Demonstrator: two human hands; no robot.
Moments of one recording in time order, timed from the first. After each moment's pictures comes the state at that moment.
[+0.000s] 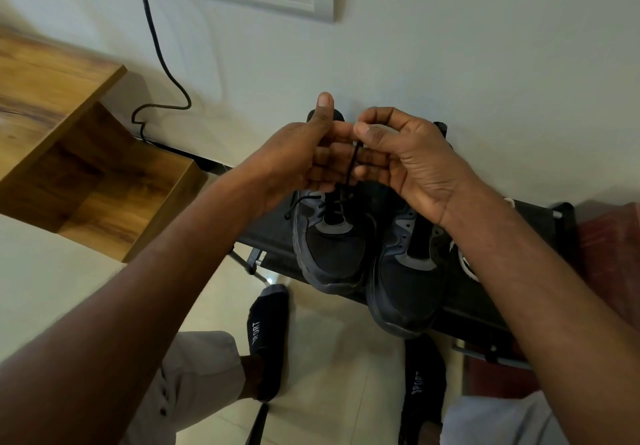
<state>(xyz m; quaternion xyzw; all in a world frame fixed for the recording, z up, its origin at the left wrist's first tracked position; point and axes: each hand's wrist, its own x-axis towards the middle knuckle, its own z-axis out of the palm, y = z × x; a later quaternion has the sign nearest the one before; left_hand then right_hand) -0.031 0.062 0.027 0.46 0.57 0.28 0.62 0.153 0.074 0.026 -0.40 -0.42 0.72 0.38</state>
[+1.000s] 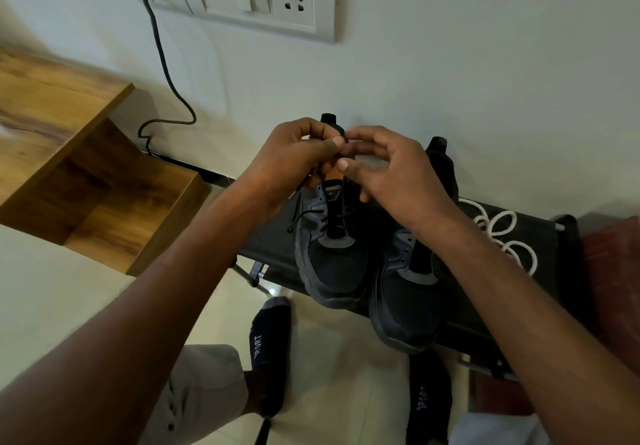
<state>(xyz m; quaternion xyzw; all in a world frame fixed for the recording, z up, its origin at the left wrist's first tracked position) -0.038 0.069 0.024 0.47 0.56 0.41 0.54 0.142 0.069 0.017 -0.51 -0.65 0.45 0.34</state>
